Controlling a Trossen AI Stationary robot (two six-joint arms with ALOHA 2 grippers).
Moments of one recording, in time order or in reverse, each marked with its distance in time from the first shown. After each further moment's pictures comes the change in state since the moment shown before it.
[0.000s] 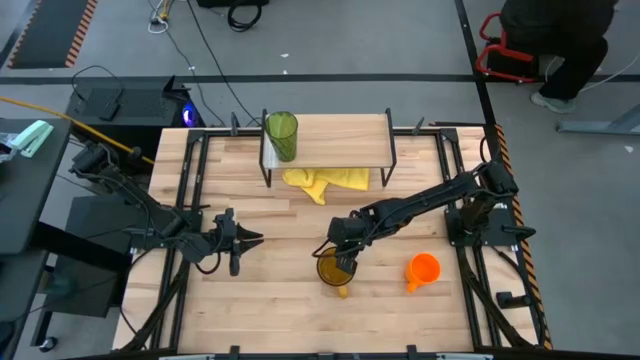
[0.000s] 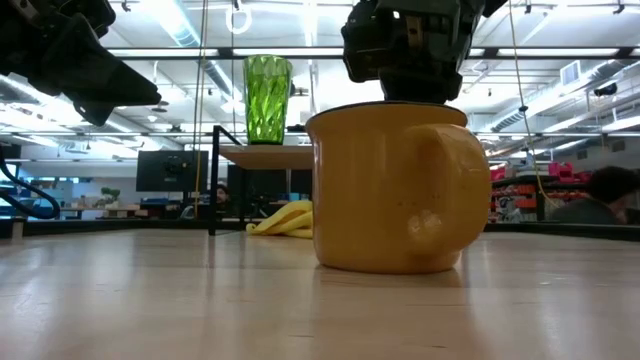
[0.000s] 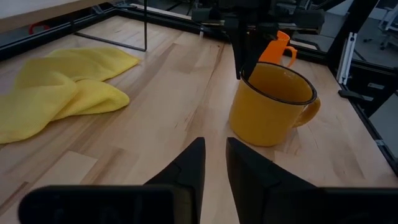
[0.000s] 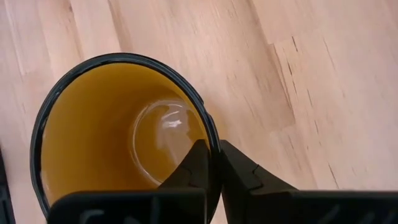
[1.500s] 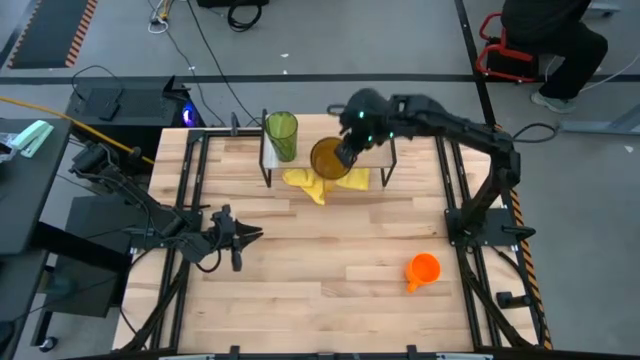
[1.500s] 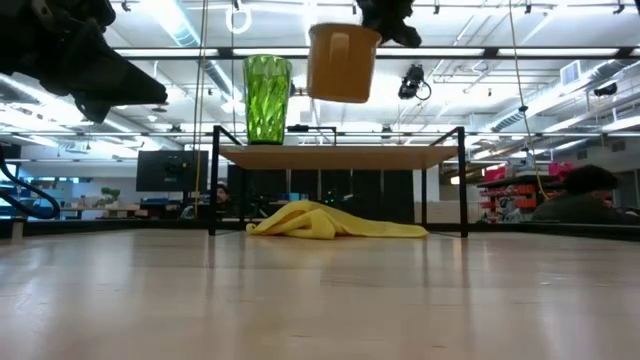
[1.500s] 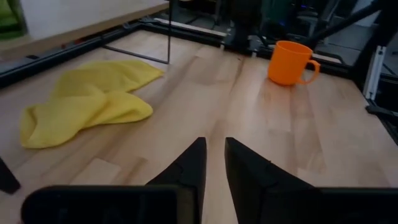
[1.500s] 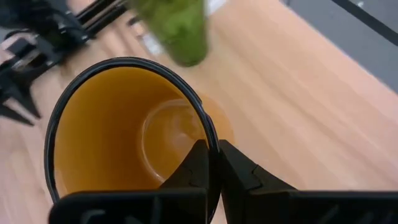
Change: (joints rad) left arm 0.000 0.000 0.000 0.003 -0.105 0.002; right arm -0.494 -0.091 0.685 -0.546 0.056 -0.176
